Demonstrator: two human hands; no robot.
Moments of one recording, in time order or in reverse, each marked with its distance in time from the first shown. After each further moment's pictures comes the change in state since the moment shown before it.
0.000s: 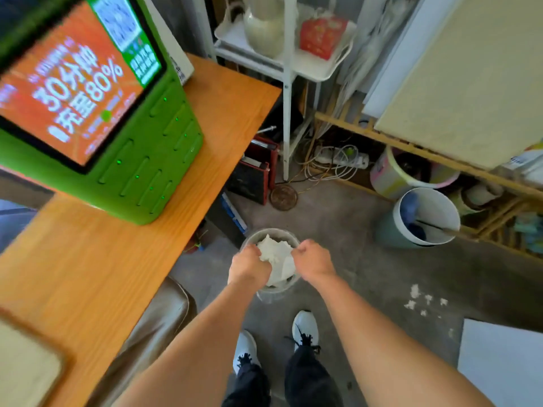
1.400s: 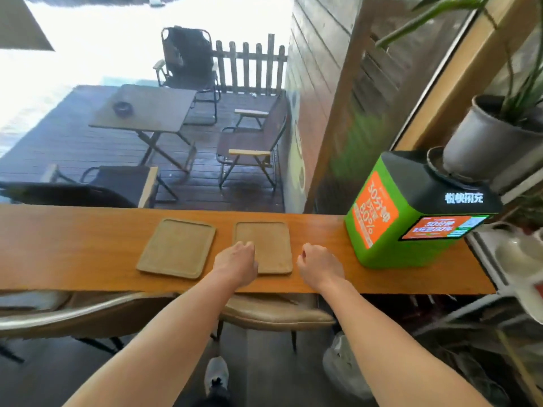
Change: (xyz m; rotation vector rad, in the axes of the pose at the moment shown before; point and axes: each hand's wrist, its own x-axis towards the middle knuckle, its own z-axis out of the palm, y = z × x) left_hand -0.338 -0.280 -0.196 -0.026 0.691 -0.274; right_hand -0.345 -0.233 0.108 -0.868 -0.149 -1.275
